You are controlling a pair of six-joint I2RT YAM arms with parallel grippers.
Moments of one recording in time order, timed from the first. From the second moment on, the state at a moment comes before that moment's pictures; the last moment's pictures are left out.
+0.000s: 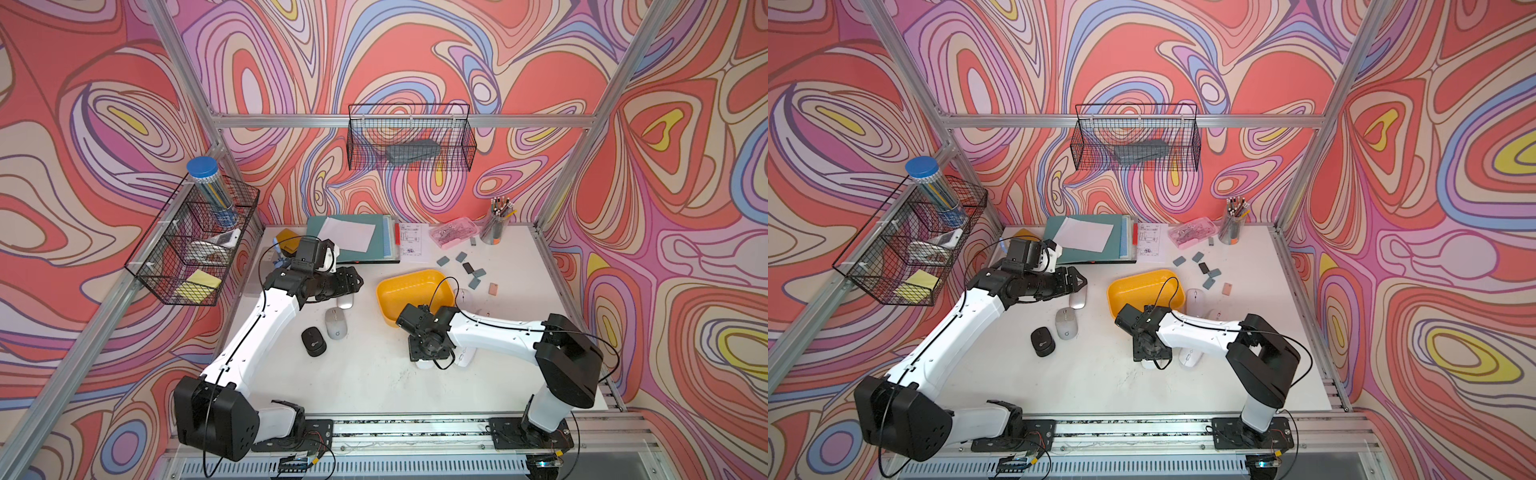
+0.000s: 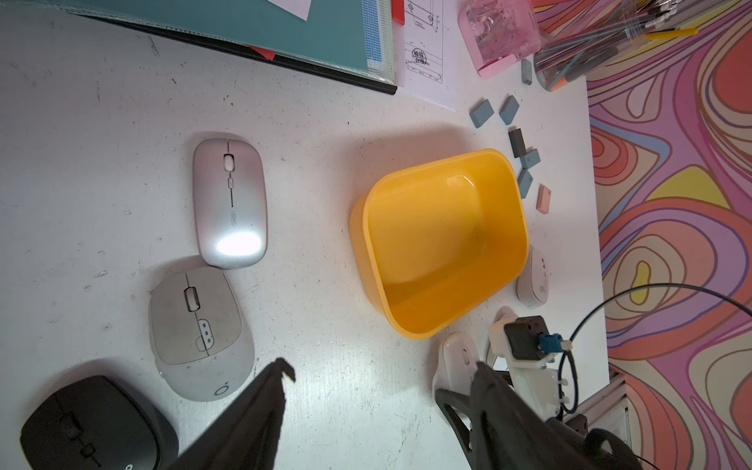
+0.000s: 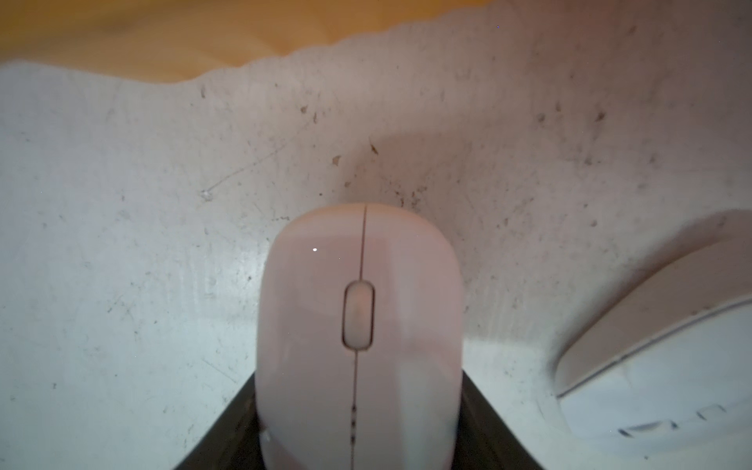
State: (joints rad) left arm -0.25 1.32 1.20 -0.78 0.31 -0.45; right arm 0.95 1.74 1.11 -0.80 0.09 0.86
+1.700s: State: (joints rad) left arm -0.22 0.98 0.53 0.03 -0.23 -0.15; right arm 0.48 1.35 0.59 0.77 0.82 -0.39
